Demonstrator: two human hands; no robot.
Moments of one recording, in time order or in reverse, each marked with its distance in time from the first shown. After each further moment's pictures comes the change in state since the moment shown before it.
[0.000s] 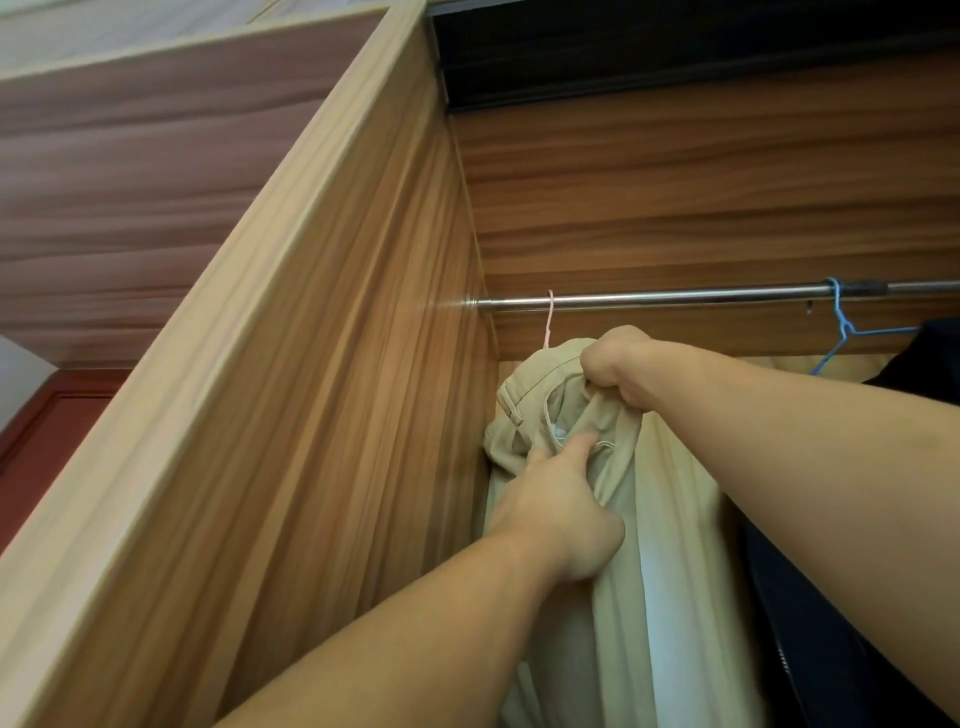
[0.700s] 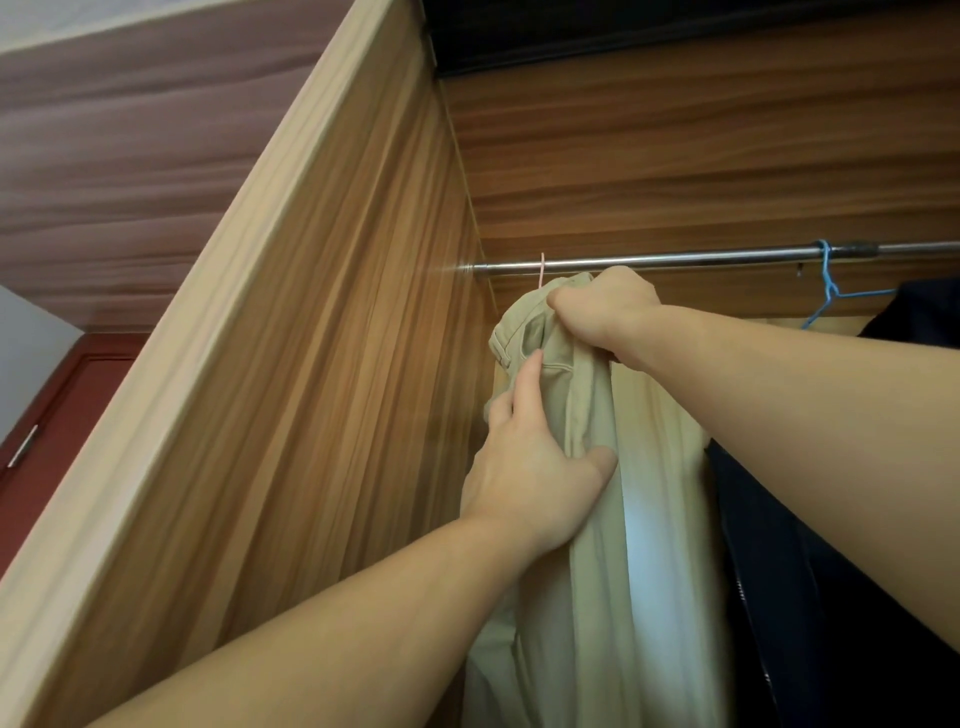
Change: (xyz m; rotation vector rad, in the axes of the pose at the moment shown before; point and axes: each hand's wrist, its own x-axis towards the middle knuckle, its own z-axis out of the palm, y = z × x) left_hand -0.047 0.023 -0.001 -0.214 0.227 -0.012; right_hand -0.040 -0.001 -0.015 0.050 0.221 -0.136
